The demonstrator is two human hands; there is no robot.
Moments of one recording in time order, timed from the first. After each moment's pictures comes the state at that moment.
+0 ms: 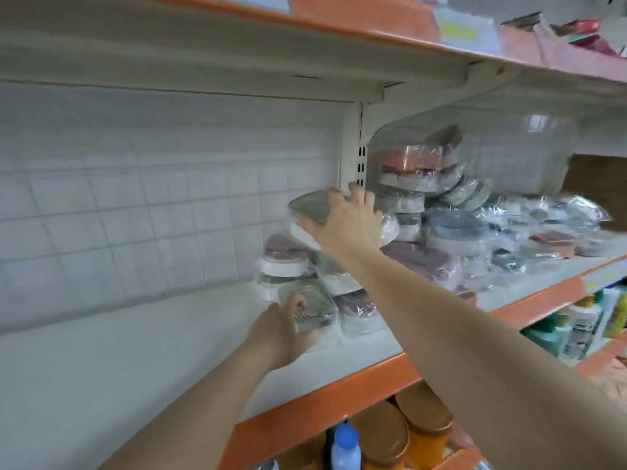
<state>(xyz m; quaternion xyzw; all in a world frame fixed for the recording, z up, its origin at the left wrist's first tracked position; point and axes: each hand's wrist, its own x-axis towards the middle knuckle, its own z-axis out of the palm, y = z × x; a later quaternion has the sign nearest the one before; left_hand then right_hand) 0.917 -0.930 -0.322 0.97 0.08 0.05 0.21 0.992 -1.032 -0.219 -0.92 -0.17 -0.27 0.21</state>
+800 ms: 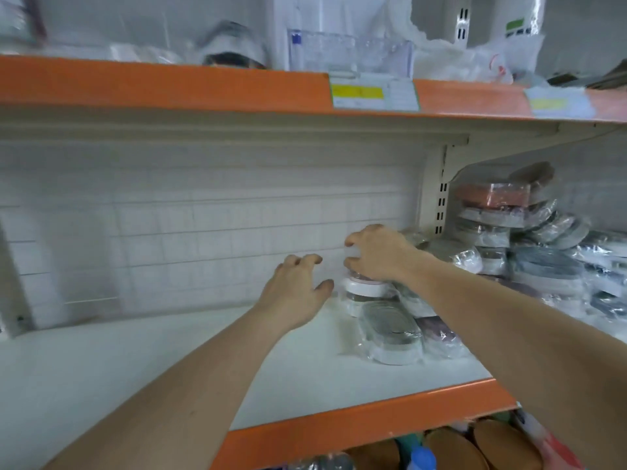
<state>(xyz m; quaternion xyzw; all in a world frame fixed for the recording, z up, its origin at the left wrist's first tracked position) 0.821 -0.871 -0.227 0.95 0.13 0.22 0.19 0.929 -0.982 -0.183 -0.92 -0.36 -0.13 0.03</state>
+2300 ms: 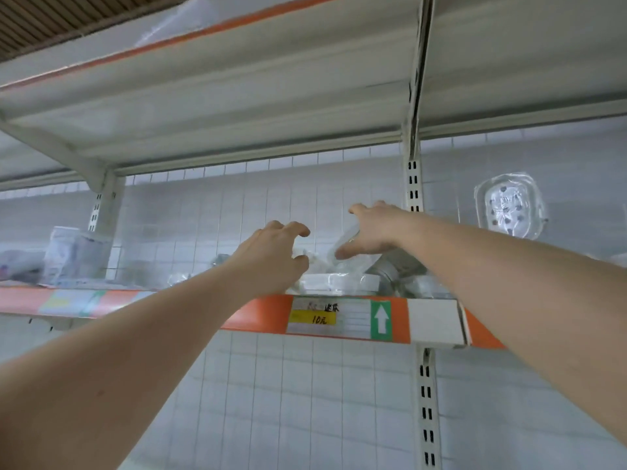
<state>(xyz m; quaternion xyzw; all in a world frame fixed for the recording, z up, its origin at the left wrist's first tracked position) 0.335 -0.391 0.013 0.86 0.29 0.42 -0.06 0.491 -0.453 0.072 -0.80 -0.51 -0.29 0.14</state>
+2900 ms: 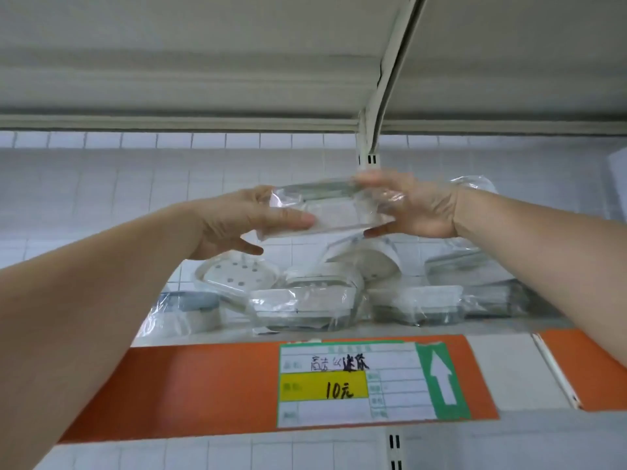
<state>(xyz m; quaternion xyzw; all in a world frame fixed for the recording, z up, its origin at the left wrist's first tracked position) 0.387 -0.296 0.079 0.88 0.04 0.32 0.34 0.554 -0.458 0.102 -0.62 -0.58 0.05 0.53</state>
